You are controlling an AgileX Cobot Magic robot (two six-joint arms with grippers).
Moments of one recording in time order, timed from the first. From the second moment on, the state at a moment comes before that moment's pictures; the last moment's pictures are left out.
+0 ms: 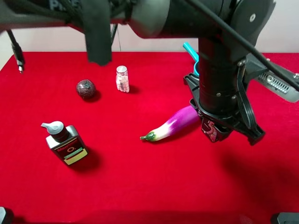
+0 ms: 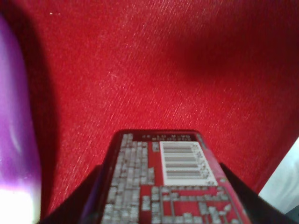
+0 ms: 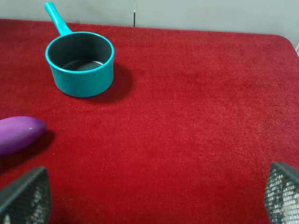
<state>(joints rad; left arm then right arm) -1.13 2.16 -1.83 -0.06 1.00 -0.05 0.01 -0.01 -0.50 -0.02 1.03 -0.03</state>
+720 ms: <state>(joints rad) -1.15 2.27 -1.83 0.03 0.93 -0.07 0.01 -0.01 -0.50 -0.02 1.03 -0.03</state>
